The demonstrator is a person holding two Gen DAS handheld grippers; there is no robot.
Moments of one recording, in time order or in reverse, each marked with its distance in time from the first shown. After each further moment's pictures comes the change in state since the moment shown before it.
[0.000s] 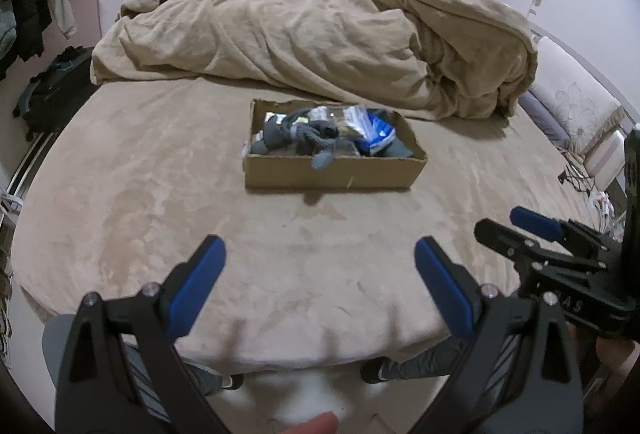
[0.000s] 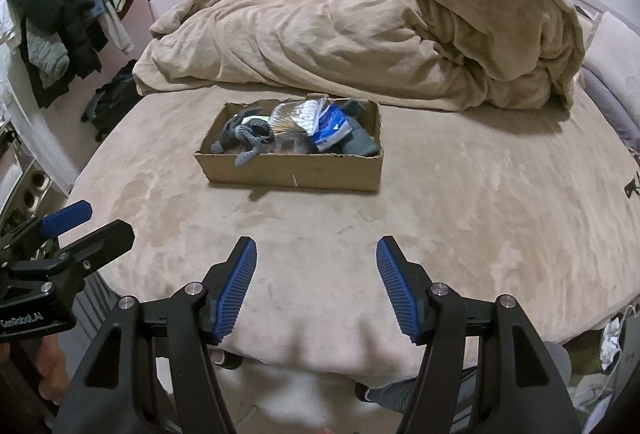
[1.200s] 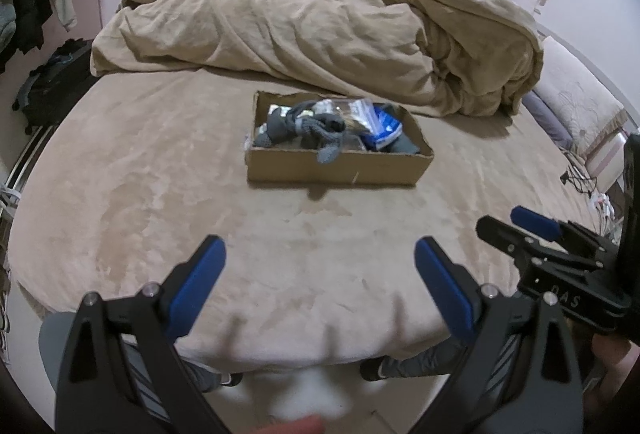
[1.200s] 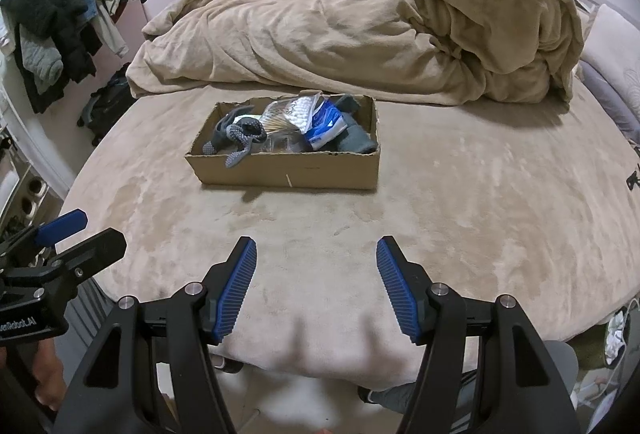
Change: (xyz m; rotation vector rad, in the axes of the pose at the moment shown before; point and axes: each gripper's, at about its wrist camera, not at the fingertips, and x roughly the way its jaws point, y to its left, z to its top) left arm 0.011 0.007 0.000 -0.021 0.022 -0.002; right arm 0.010 -0.004 0.000 0.018 0.002 -0.007
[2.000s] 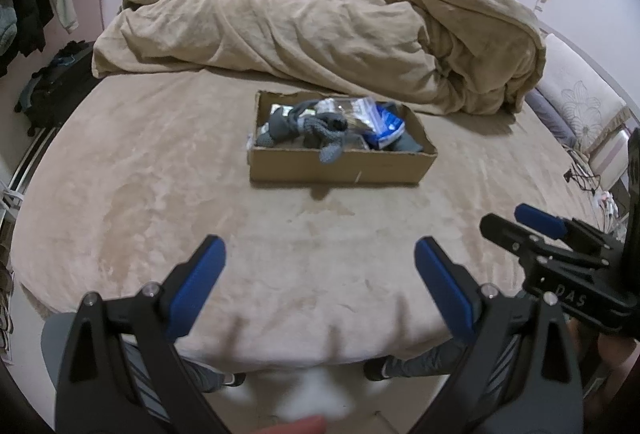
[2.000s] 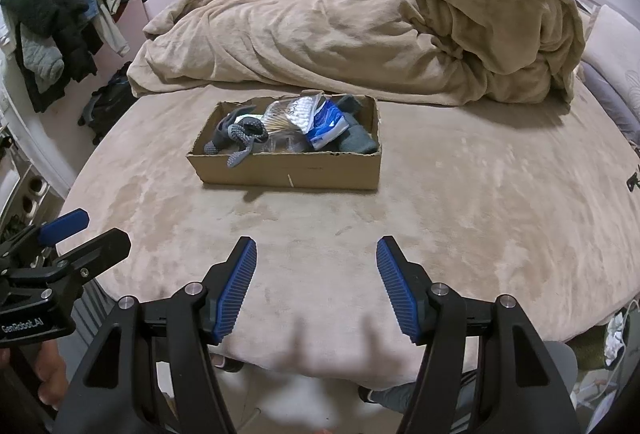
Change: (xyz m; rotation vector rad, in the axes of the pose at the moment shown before) left arm 0.000 -0.004 0.001 0.008 0.003 0.019; right arm 0.001 0.002 0.000 -0.001 0.000 0.003
